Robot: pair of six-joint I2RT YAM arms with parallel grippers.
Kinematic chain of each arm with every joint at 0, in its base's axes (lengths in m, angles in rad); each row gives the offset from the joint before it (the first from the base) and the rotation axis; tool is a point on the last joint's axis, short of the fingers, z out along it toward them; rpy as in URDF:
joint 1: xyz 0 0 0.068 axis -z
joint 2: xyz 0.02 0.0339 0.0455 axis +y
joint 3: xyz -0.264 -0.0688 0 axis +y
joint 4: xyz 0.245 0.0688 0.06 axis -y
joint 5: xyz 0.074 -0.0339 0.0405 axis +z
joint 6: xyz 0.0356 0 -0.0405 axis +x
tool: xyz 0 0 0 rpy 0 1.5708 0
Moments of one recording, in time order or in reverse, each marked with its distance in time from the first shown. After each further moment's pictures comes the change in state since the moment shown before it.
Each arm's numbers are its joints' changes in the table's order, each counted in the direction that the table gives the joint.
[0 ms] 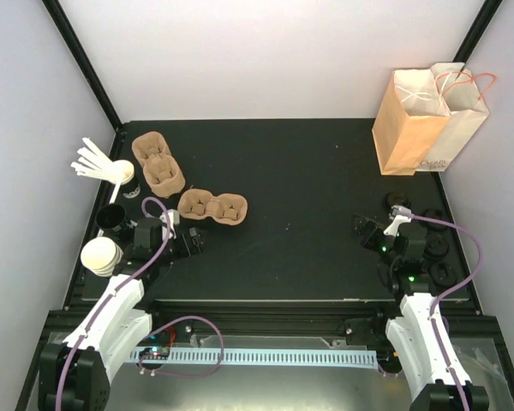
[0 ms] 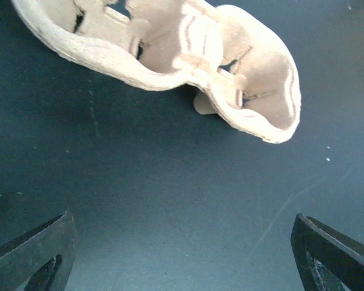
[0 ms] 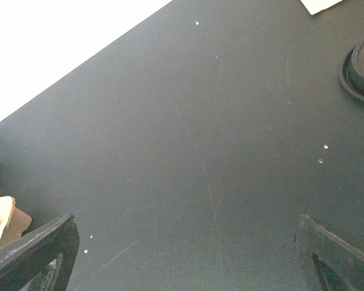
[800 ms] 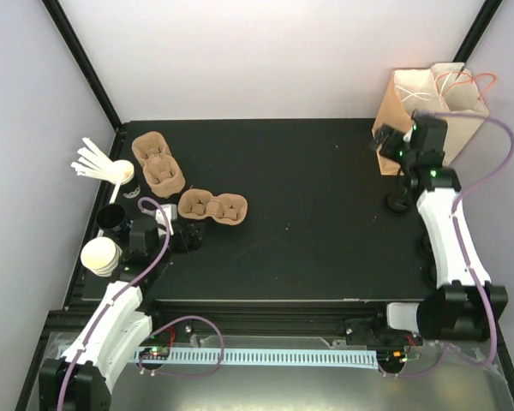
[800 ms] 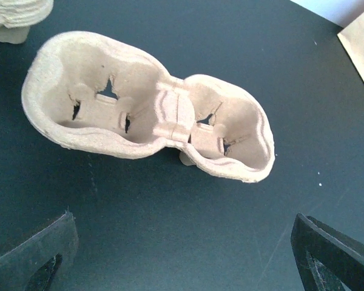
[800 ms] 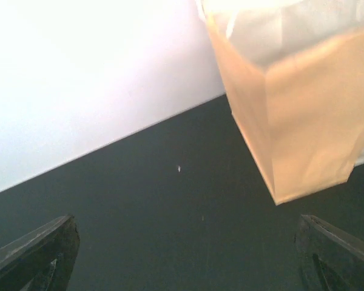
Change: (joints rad) left arm 0.000 -0.103 0.008 0.081 0.075 0.117; right arm 0.000 0.652 -0.919 -0.285 -0.228 -0.082
